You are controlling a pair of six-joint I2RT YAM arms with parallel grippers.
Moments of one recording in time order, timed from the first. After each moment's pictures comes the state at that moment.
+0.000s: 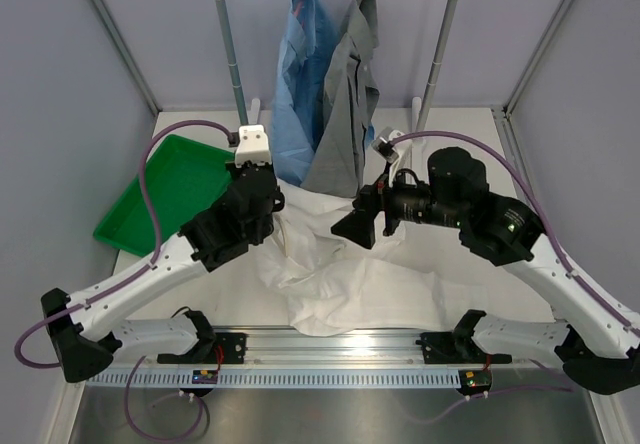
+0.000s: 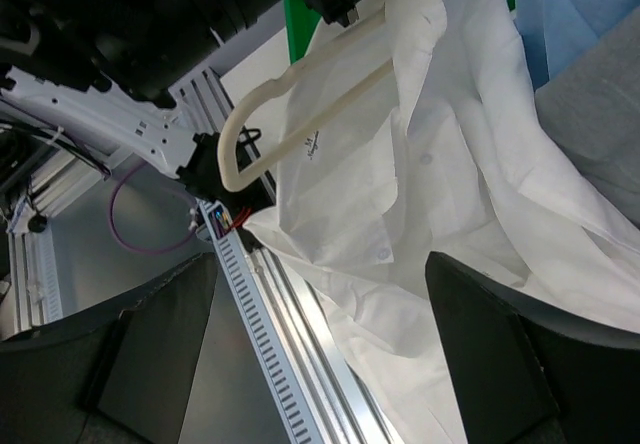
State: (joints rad) left arm -0.93 1.10 1.09 -0.20 -1.03 -0.18; right arm 0.84 1.05 1.39 -0.66 -0.34 0.30
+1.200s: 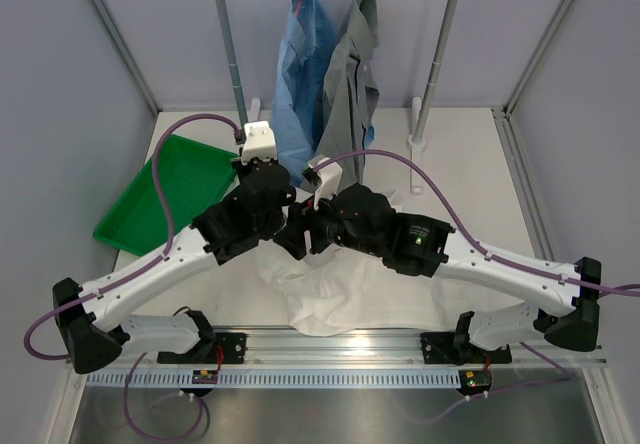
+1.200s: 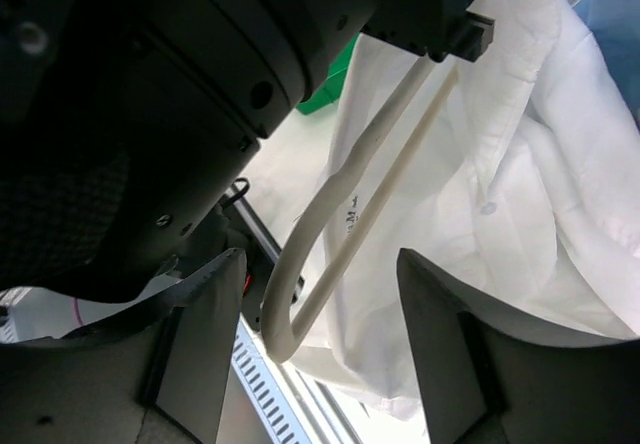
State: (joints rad) left arm -0.93 1.18 1.13 -0.21 -1.13 -0.22; right arm 1.20 1.30 1.31 -0.33 0.12 0.48
